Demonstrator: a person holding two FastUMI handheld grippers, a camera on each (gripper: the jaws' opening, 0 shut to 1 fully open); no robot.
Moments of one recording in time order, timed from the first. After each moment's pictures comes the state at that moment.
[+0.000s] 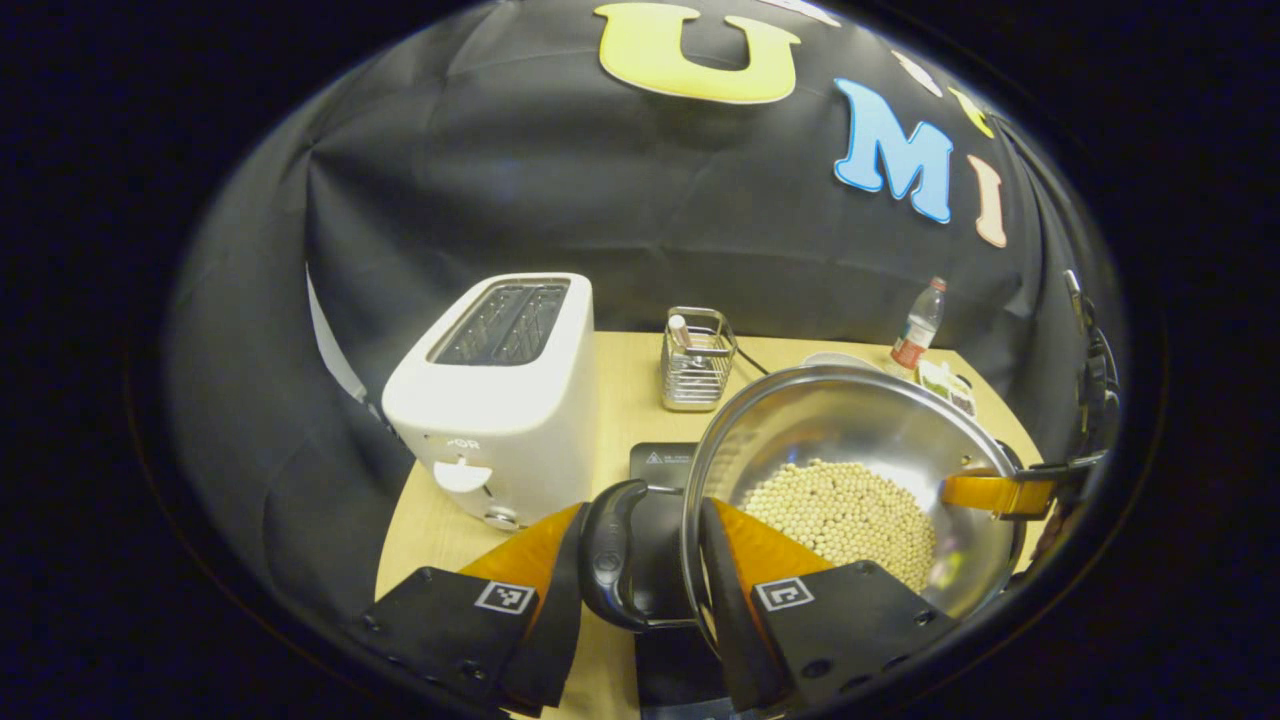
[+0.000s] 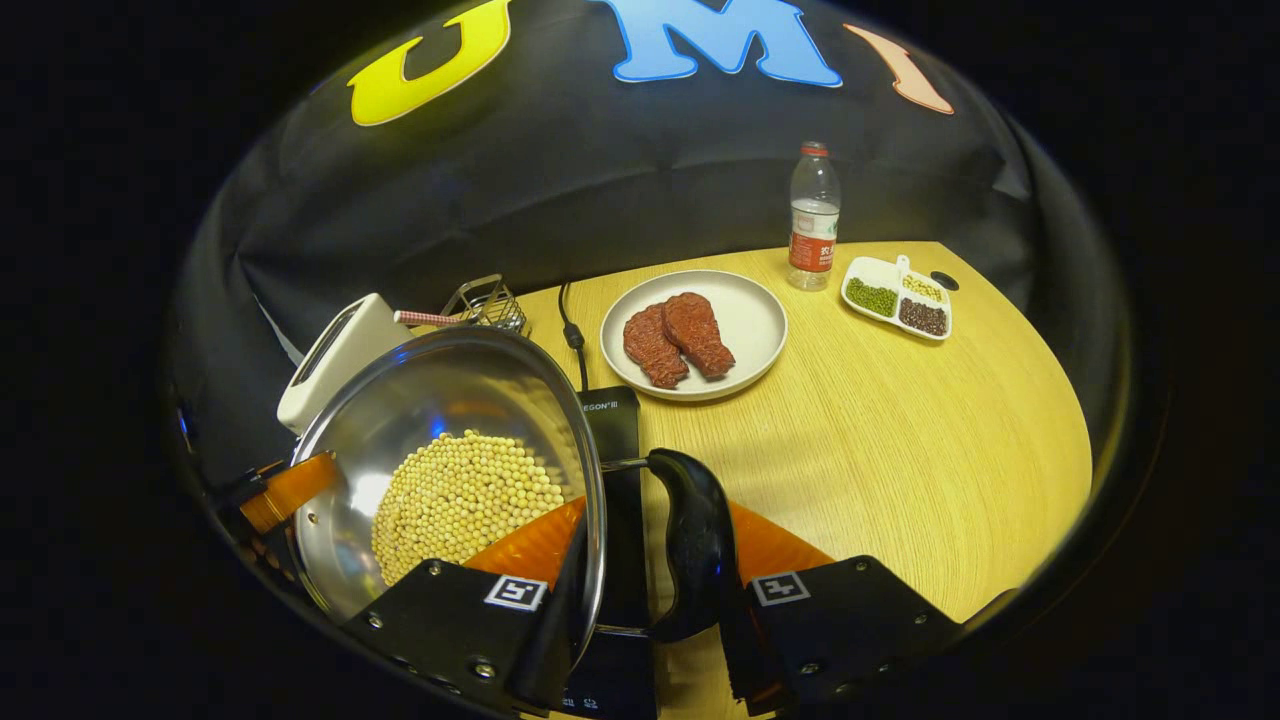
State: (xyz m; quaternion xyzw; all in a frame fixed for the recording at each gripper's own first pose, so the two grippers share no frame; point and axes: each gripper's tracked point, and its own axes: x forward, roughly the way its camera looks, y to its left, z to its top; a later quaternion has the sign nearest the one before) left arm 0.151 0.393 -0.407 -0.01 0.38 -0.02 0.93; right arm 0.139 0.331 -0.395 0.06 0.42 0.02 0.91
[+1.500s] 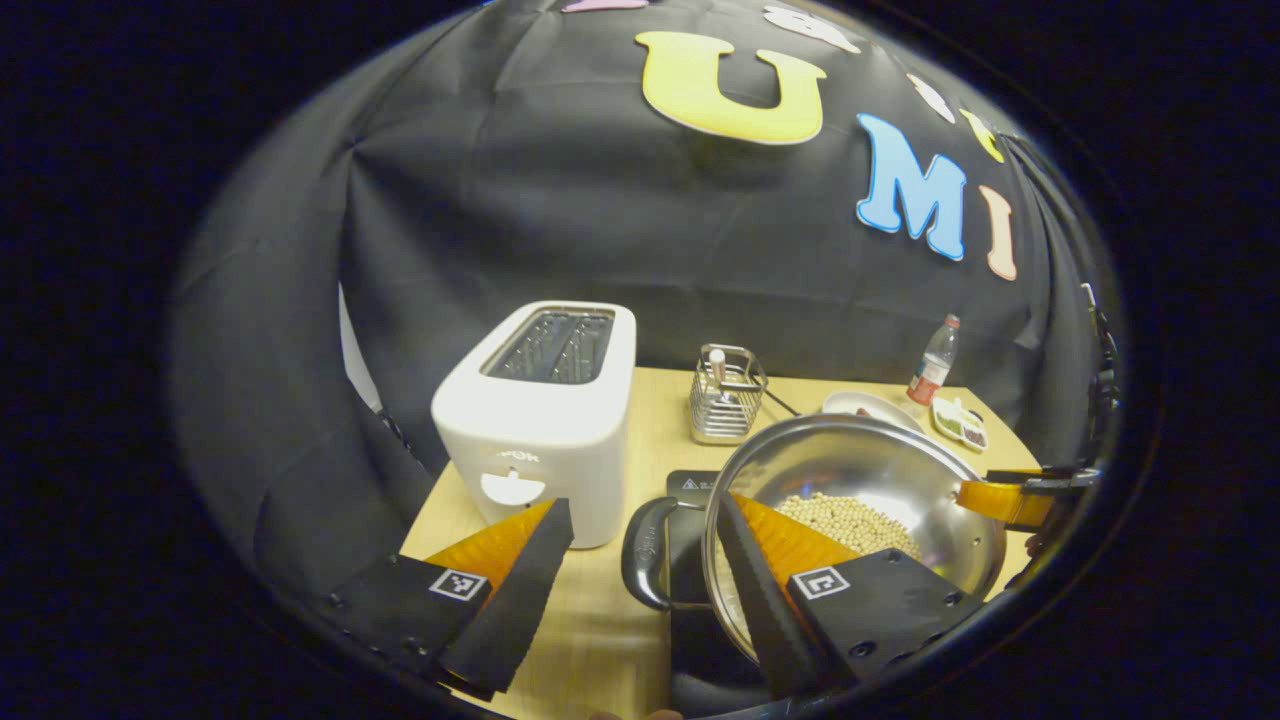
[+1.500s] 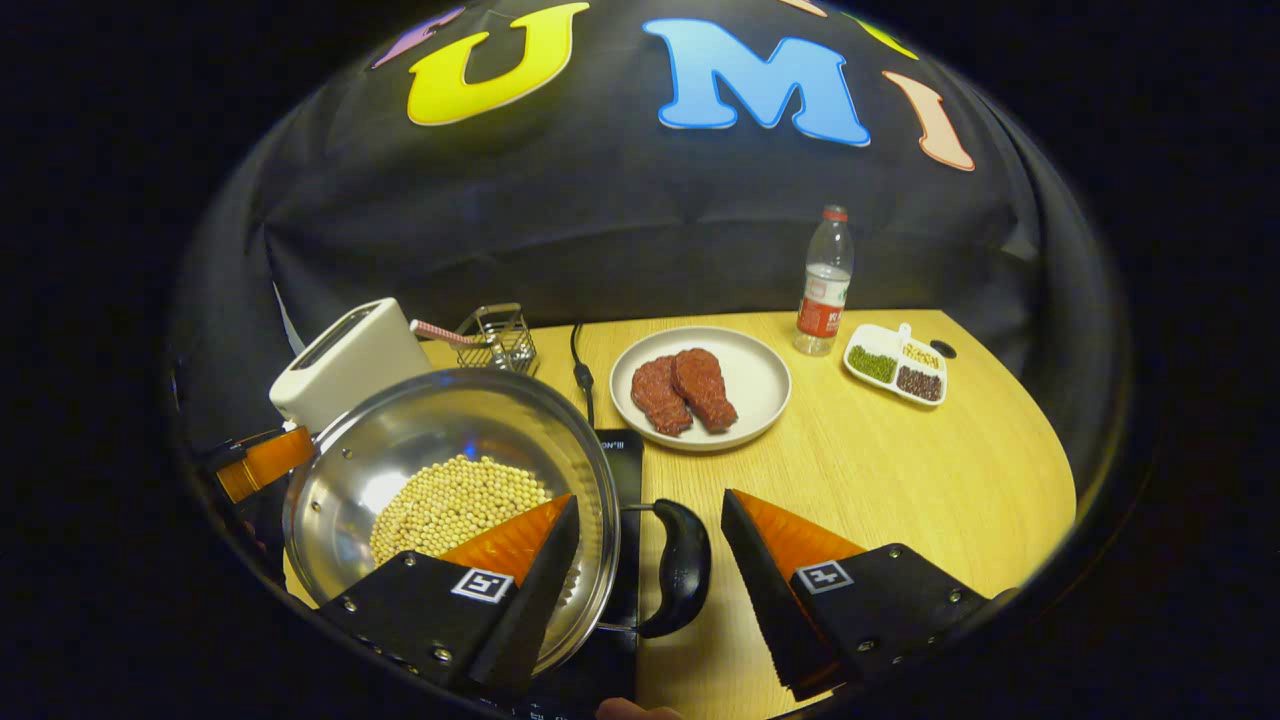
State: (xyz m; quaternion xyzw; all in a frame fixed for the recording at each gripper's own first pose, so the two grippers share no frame) left arm 0.142 0.424 -0.381 -0.03 0.30 0.02 0.95; right arm 0.153 0.332 -0.358 0.00 0.32 0.04 0.95
